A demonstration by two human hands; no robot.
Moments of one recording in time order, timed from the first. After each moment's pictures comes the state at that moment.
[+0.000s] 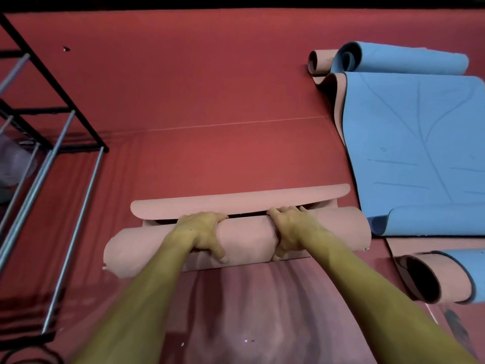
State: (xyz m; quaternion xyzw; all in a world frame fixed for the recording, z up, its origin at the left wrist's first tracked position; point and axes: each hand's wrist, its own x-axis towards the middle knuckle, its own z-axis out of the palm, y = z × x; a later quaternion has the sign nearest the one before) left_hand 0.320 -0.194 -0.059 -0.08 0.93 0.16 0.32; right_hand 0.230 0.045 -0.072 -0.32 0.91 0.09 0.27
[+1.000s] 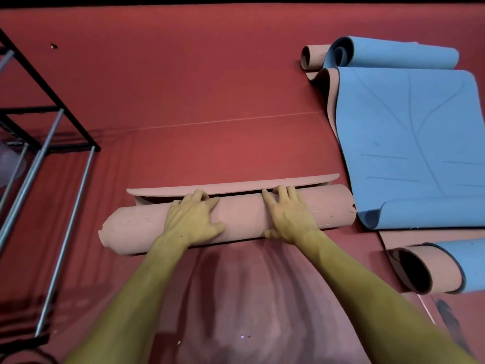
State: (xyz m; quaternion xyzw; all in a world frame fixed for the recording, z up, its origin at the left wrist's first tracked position) left_hand 0.325 -0.189 -0.059 -0.10 0.98 0.10 0.14; right_hand 0.236 0.049 -0.083 -0.31 0.95 0.03 0.08
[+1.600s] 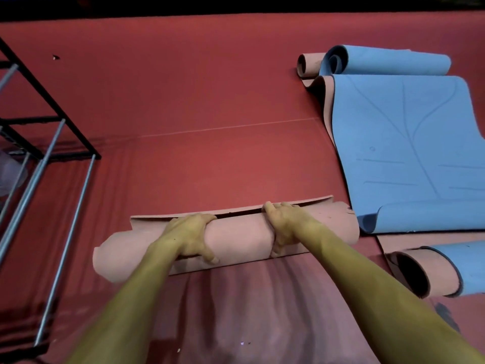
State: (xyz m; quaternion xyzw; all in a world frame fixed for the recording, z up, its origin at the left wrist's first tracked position) left_hand 0.329 -0.205 -0.066 -0.06 0.95 0.16 0.25; right_hand 0.216 0.044 -0.066 -0.31 0.90 0.08 0.28
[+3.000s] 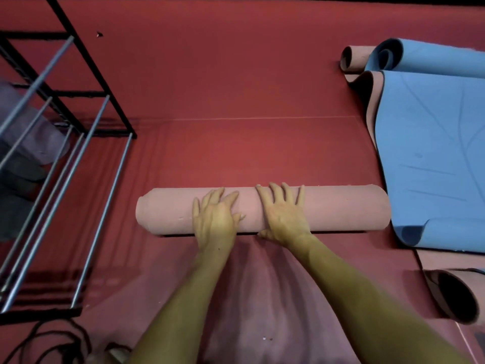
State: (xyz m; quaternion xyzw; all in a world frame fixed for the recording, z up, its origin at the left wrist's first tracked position) left_hand 0.349 -0.185 -0.091 -0.25 0.95 0.20 -0.06; right_hand 0.252 -0.033 -0.104 -0.34 0.93 0.06 0.09
